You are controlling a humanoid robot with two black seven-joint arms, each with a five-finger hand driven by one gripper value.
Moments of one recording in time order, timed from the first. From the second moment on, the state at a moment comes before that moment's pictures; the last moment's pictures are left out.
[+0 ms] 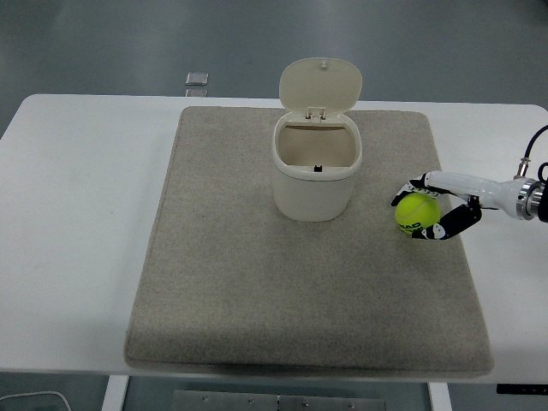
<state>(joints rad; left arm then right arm) 0.05 0.00 -0.28 -0.08 0.18 -0.11 -0.01 0.82 -0.73 0.45 1.25 -1.32 0.34 0.17</state>
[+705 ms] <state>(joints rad) 0.05 0.00 -0.28 -0.08 0.18 -0.11 -0.01 0.98 -0.77 0.53 1.35 -1.06 0.45 0.22</state>
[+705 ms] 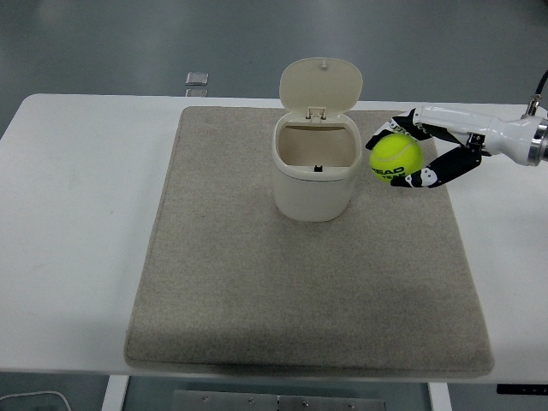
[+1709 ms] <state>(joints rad) 0.05 0.00 -0.28 -0.08 0.18 -0.11 -0.01 1.10 -0.50 0.42 1.20 -1.03 0.31 0.21</state>
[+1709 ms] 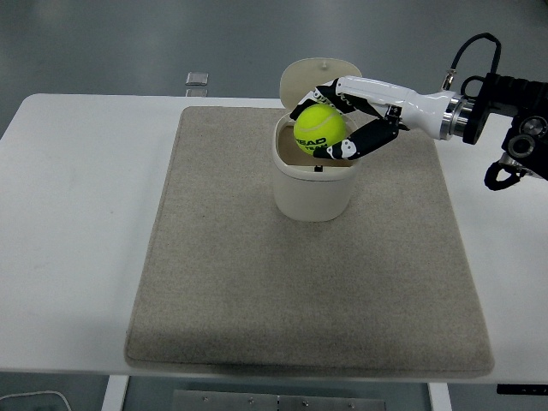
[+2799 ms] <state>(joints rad) 0.05 0.00 -0.28 -0.08 0.18 -0.11 -0.01 1.08 -0.62 0.42 1.24 -0.79 0.45 0.20</state>
